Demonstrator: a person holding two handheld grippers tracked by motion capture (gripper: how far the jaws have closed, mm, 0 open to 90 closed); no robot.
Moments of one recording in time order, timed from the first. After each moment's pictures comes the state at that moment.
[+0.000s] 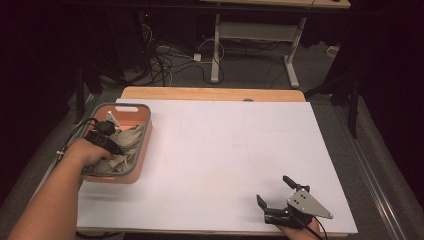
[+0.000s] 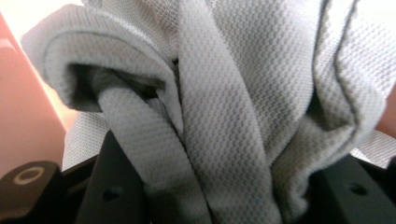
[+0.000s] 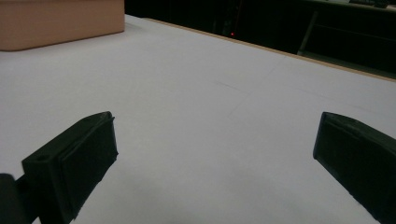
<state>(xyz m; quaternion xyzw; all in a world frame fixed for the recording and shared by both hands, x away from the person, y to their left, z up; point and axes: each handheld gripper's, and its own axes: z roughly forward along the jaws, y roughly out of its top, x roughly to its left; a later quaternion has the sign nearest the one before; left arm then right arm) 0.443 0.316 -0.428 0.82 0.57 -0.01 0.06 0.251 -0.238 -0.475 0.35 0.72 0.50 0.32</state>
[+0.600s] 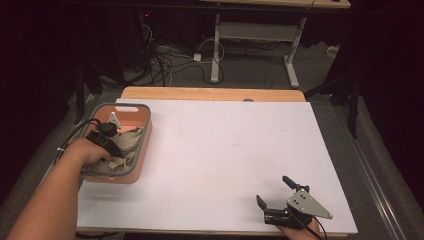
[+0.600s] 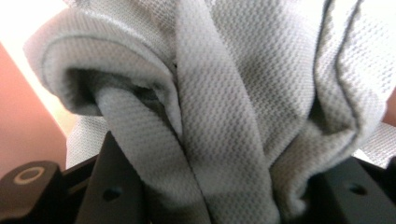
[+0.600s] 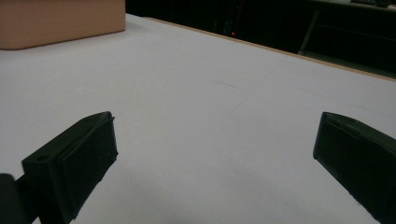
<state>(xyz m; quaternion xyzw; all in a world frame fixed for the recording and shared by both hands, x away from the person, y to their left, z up) 0.446 0.312 -0.430 0.83 0.56 -0.04 0.03 0.250 -0.238 -0.476 0.35 0.73 0.50 0.32</state>
